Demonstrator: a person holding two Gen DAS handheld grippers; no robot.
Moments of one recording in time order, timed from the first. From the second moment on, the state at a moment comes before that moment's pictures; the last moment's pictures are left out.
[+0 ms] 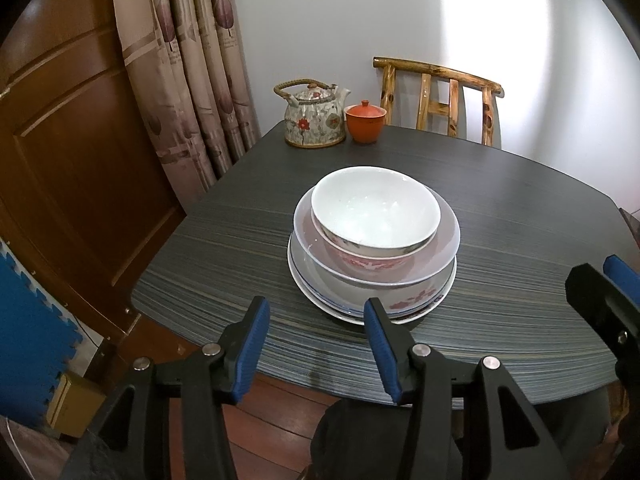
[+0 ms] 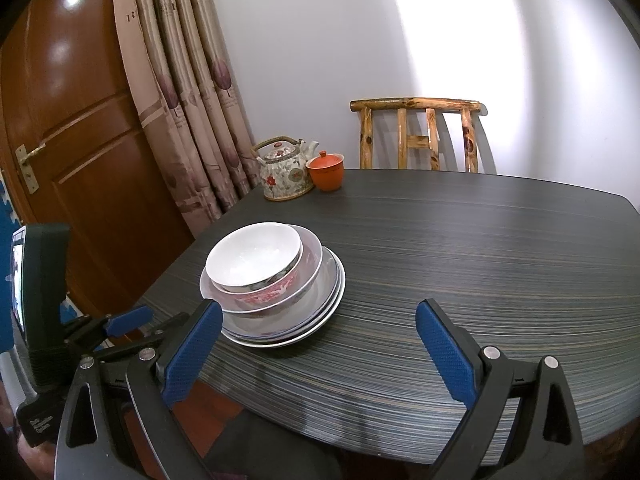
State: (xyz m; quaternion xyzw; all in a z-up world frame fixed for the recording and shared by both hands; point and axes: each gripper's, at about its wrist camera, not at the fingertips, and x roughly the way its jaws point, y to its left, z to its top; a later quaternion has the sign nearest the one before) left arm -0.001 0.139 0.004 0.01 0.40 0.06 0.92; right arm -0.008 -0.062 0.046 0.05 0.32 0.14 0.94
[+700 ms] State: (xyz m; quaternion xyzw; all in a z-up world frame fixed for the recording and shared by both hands) left arm 0.004 0.136 -0.002 0.01 0.41 0.07 0.91; right arm -0.006 -0.061 0.043 0.06 0.33 0.13 0.93
